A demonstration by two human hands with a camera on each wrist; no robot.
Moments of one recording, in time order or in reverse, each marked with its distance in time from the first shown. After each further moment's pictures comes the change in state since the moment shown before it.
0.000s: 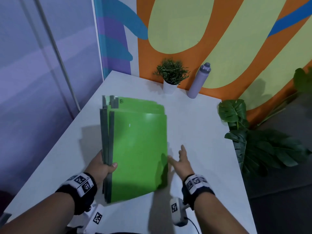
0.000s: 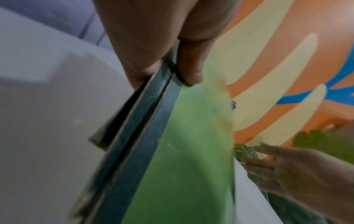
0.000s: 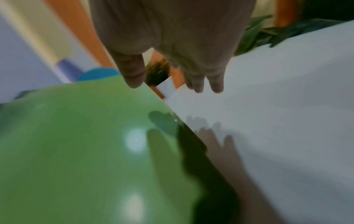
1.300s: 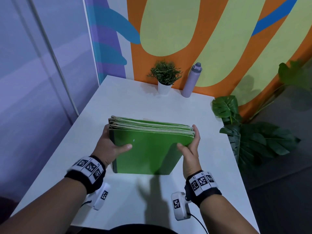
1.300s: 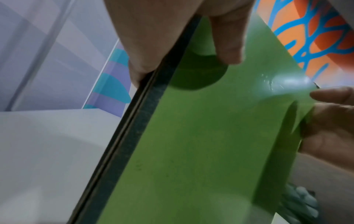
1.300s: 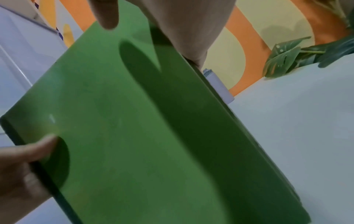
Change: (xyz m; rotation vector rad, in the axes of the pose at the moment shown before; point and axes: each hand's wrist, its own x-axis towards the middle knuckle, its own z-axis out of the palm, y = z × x) left_hand -0.011 0.071 0.004 -0.108 -0.036 0.524; right_hand -0.065 -0.051 -0.007 0.519 0.185 -0.455
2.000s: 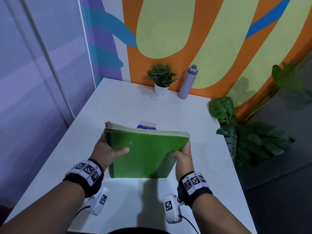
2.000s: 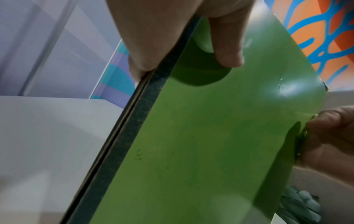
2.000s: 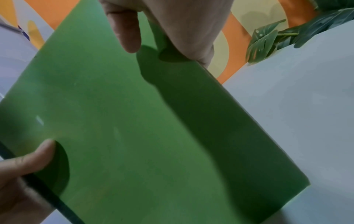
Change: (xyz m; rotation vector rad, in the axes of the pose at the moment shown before) left_hand 0.002 -0.011 0.005 0.052 0.040 -0.049; right_hand 0.004 0.014 0.007 0.154 0.067 0.161
